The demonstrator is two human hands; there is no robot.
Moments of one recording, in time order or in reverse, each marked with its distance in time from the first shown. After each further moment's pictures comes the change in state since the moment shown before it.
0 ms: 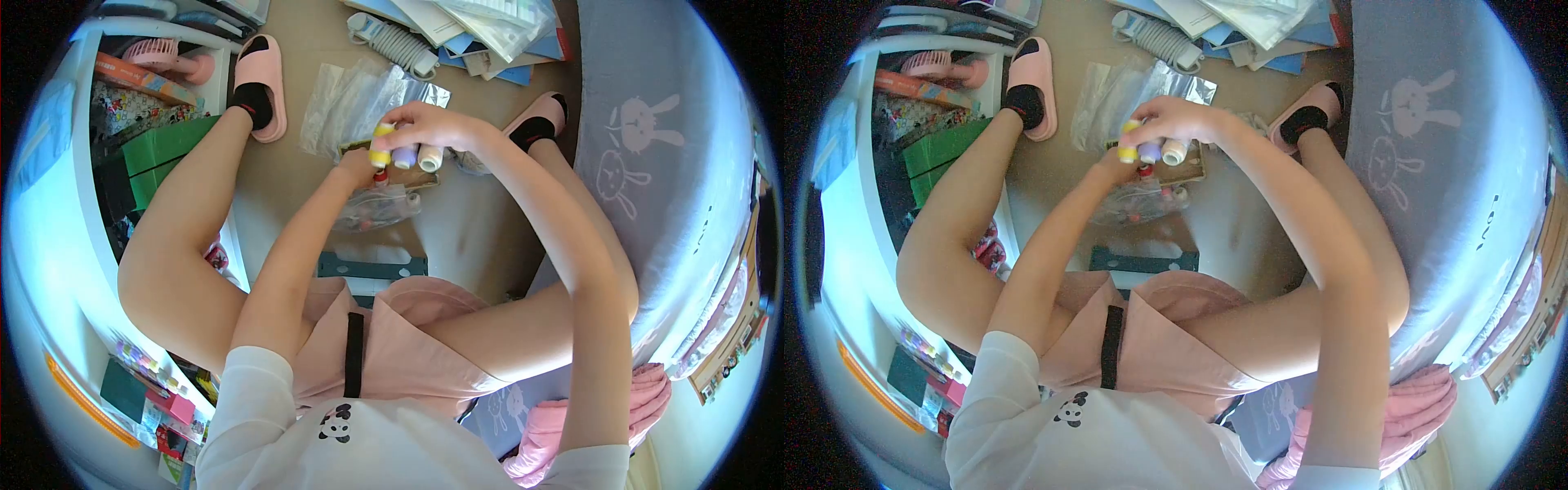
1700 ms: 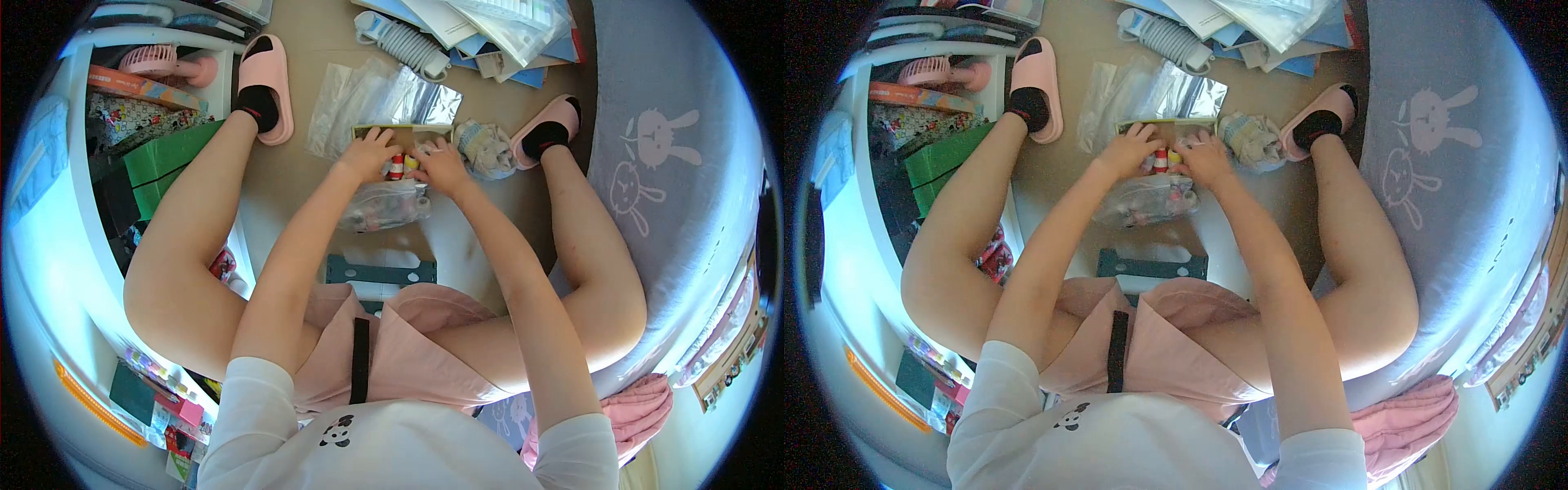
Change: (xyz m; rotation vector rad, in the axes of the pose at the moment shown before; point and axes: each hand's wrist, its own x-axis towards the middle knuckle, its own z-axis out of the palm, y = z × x) left_hand -0.016 0.015 -0.056 0.085 0.192 0.108; right_hand 0.021 0.141 0.044 -1.054 0.447 -0.115
